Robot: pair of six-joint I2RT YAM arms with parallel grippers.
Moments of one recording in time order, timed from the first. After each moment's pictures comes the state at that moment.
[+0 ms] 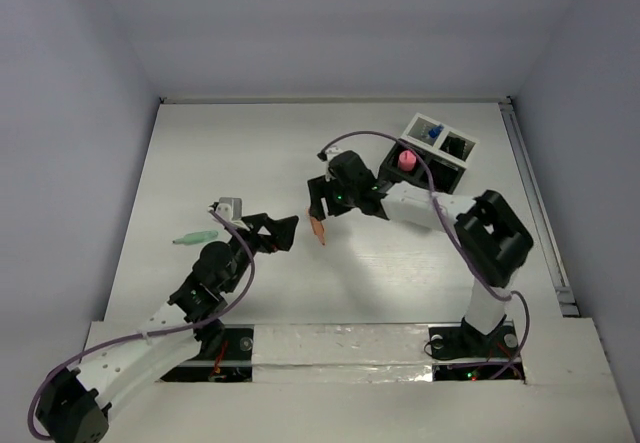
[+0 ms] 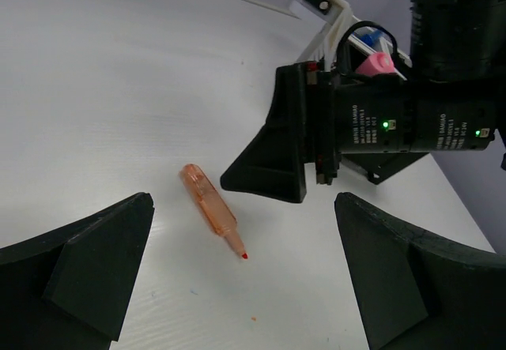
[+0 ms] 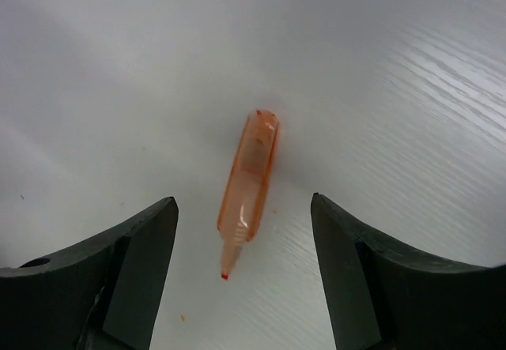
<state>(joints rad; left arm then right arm) -0.71 0.53 0.18 0.33 -0.26 -0.53 0.76 1.80 1.21 -0.16 -0.08 0.34</state>
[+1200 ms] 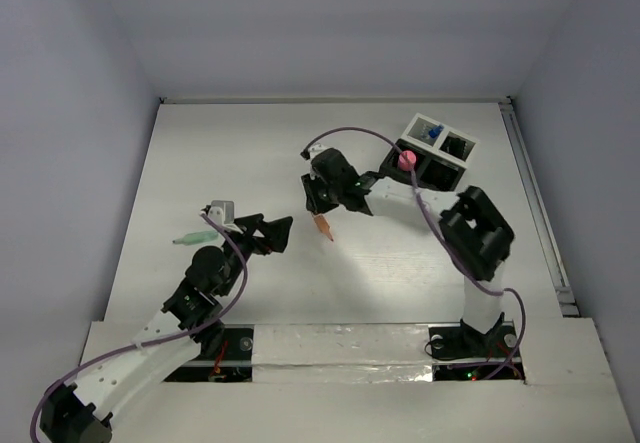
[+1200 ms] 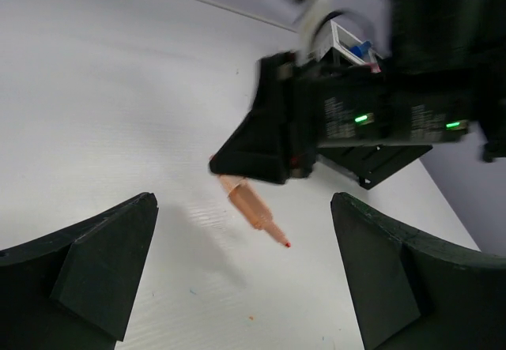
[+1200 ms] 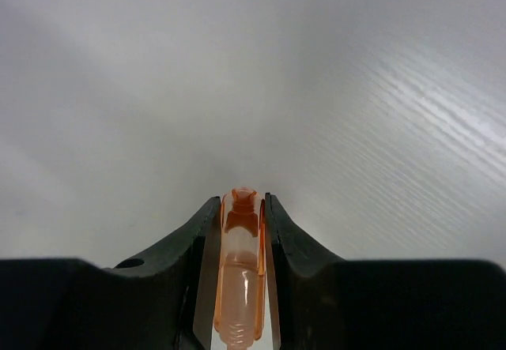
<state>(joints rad) -0.68 0.43 0.17 0.27 -0.25 -0.54 0.81 1.97 1.41 -0.23 0.04 0.30</state>
